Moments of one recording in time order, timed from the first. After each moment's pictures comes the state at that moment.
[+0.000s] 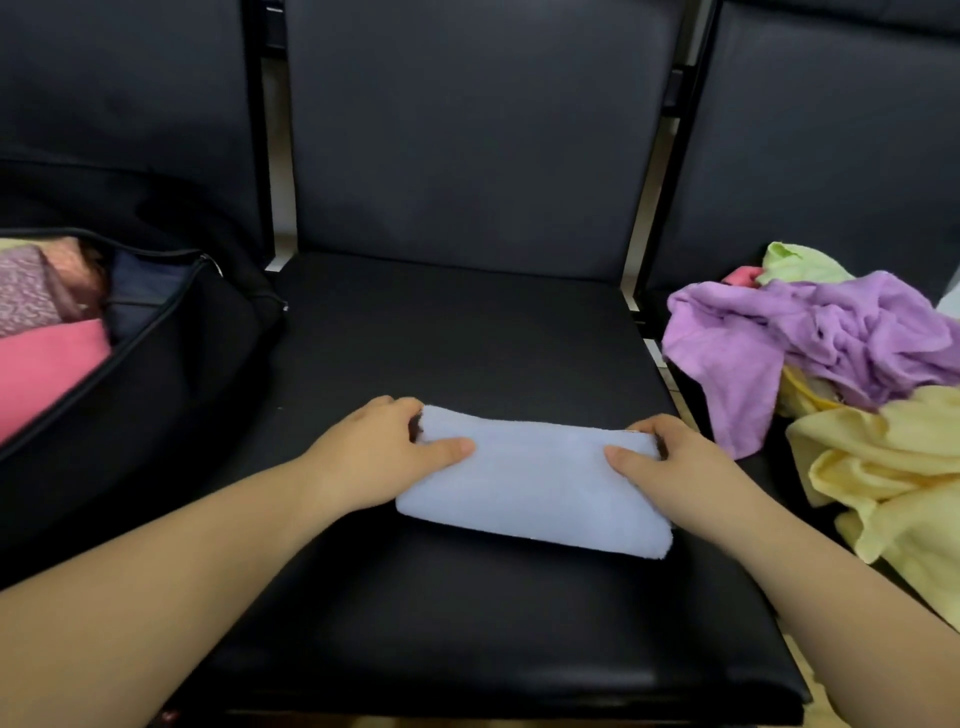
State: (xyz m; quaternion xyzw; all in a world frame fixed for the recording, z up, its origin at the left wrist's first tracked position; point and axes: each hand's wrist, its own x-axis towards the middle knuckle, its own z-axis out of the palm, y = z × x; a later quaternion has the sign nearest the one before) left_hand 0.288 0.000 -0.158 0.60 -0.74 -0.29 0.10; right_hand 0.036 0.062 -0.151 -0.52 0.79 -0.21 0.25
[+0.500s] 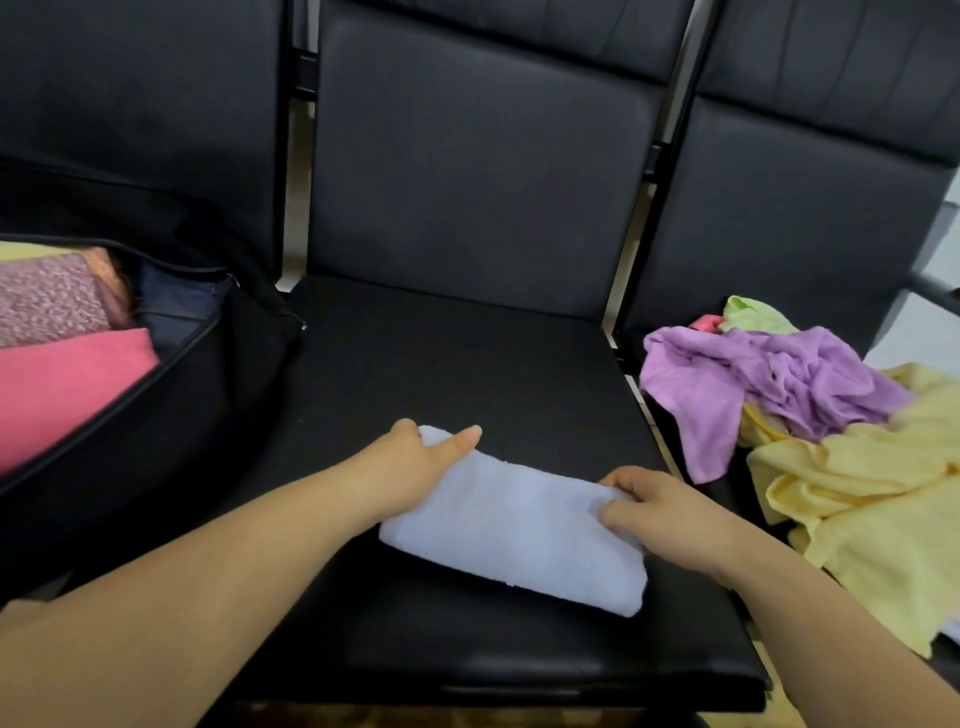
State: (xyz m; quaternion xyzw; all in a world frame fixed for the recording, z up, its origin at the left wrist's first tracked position) left_hand 0.290 0.018 -0.141 0.63 -0.63 -0.44 0.13; right_hand 0.056 0.086 -0.129 -0.55 0.75 -0.12 0.35
